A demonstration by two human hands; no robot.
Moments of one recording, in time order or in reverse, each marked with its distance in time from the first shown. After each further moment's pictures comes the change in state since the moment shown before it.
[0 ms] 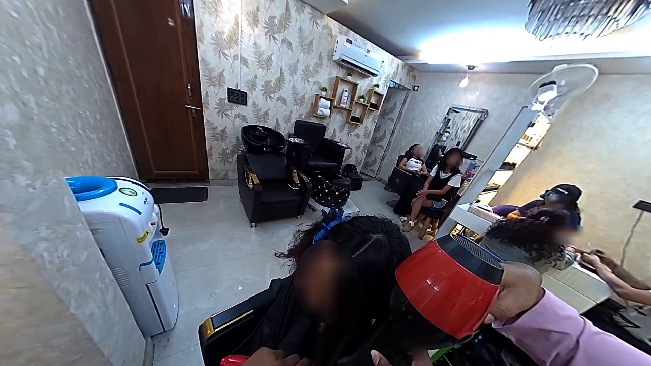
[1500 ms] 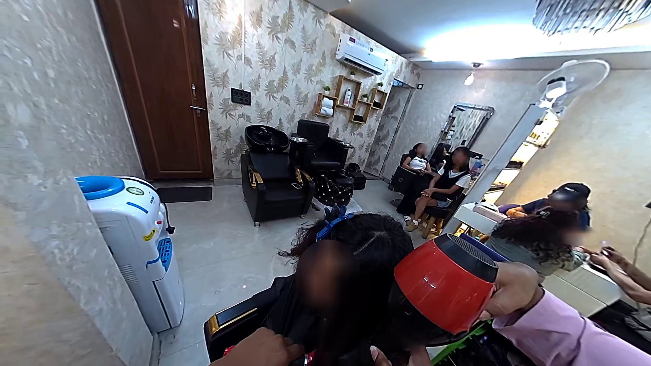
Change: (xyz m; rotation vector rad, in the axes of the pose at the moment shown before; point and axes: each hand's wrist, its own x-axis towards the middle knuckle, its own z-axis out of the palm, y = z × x) left_hand 0.007 -0.008 -0.039 -0.103 -0.270 -0.190; right_hand -0.023 0.046 0.039 0.005 0.285 -0.161
